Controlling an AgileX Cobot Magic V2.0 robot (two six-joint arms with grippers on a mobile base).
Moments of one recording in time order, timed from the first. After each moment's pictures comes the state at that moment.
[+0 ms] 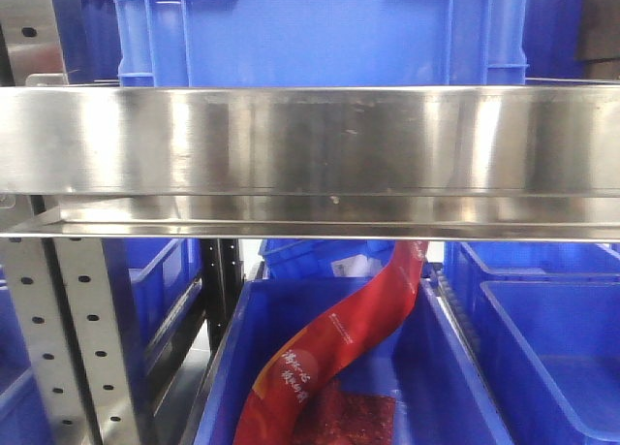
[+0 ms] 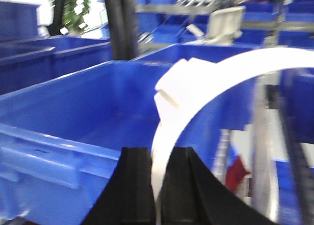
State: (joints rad) left arm -0.28 0.77 -0.95 0.00 0.20 -0.05; right arm 0.39 0.90 -0.93 0.05 0.23 0.03
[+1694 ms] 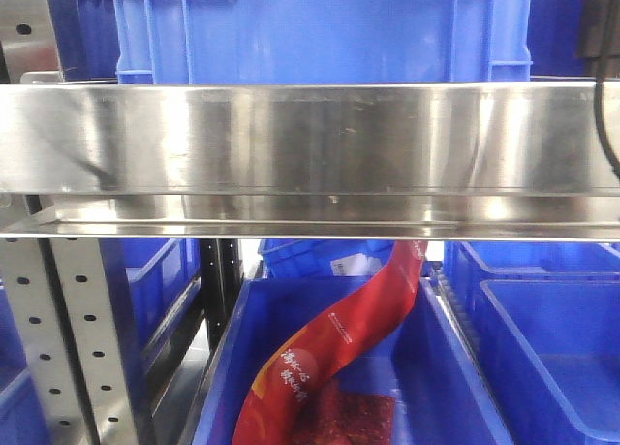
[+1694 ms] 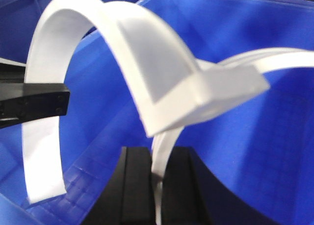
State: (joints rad) left arm -0.42 1.74 -1.91 -0.07 0.78 -0.05; right arm 0.52 1.61 -1.74 0.12 0.69 0.03
